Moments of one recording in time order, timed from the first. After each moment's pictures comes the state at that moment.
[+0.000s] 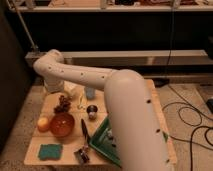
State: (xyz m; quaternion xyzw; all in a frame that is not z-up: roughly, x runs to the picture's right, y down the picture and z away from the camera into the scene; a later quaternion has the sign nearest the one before) arm -0.295 0.032 0.807 -0.12 -0.29 -0.73 0.60
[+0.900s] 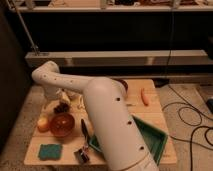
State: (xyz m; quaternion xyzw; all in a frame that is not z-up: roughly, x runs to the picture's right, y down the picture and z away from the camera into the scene) arm -0.287 0.081 0.874 -0.21 -0.29 -0.71 0.61
